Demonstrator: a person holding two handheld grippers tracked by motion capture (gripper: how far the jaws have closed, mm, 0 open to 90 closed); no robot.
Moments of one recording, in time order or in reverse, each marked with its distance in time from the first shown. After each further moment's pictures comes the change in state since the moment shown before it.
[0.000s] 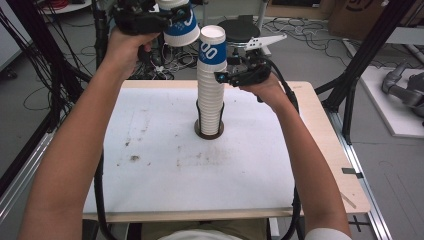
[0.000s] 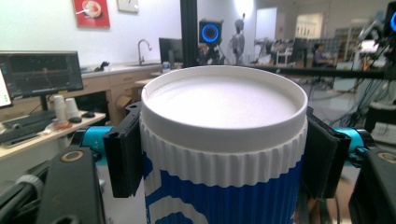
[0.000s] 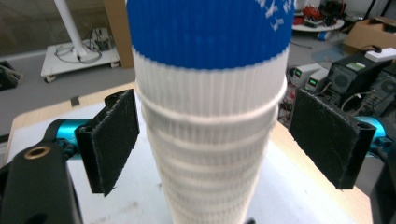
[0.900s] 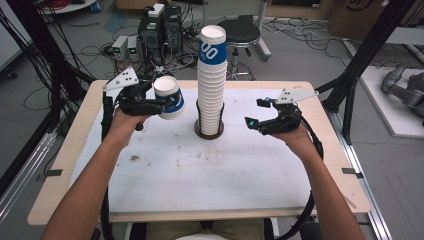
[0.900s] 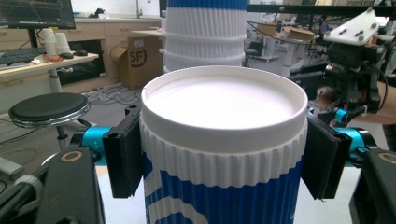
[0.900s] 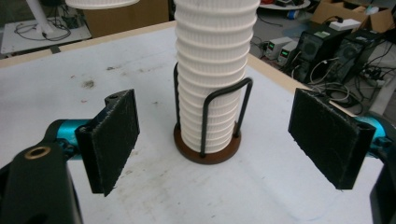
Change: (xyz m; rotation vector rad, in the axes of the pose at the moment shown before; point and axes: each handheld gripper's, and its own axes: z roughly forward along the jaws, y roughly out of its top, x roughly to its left) left arm -0.027 -0.168 -0.050 0.129 0.003 -0.073; right arm 0.040 -0.121 -0.063 0.046 -0.126 0.017
